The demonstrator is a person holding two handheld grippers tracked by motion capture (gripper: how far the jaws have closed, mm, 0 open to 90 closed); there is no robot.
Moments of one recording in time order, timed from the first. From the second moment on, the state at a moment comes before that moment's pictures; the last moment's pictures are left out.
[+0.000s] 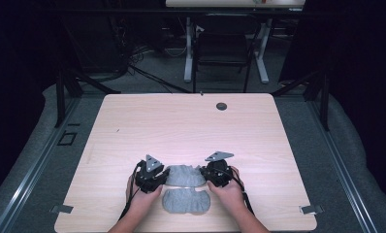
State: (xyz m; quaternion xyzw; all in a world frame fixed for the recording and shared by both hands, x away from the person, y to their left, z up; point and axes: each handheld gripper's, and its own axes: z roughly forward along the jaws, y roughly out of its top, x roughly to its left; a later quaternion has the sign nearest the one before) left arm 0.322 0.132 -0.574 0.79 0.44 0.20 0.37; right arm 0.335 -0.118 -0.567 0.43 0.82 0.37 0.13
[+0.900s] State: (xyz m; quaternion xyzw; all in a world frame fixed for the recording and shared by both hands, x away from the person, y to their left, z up) left arm 0.322 0.146 -0.572 0.79 0.45 0.18 0.38; right arm 0.336 -0.122 -0.565 0.43 0.82 0.37 0.12
